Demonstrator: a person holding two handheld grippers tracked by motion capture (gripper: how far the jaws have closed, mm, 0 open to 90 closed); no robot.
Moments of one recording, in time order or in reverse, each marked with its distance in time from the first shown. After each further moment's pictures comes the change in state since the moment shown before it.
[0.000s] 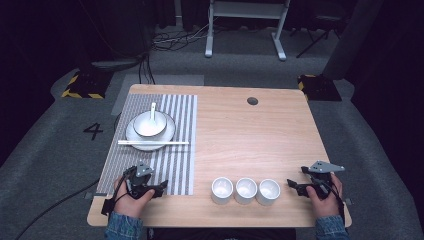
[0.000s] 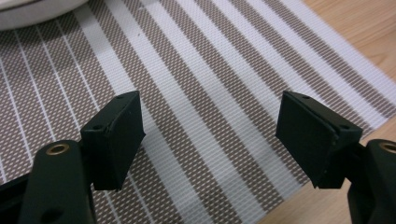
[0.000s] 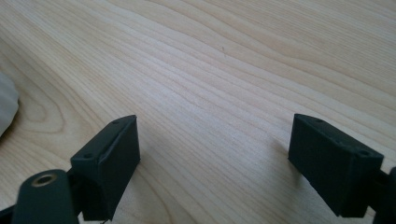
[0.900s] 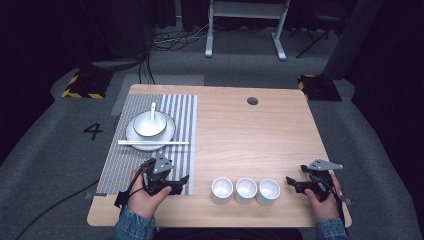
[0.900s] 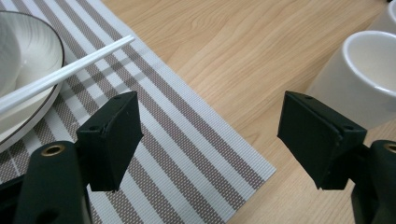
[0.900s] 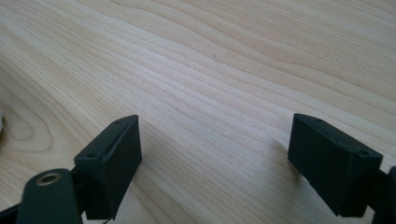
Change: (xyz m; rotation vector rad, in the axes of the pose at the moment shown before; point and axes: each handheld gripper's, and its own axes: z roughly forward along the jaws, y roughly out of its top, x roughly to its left) left arm -0.052 0.056 -0.022 -0.091 -0.100 0.141; right arm 0.000 0.004 0.005 -0.001 -0.027 0.032
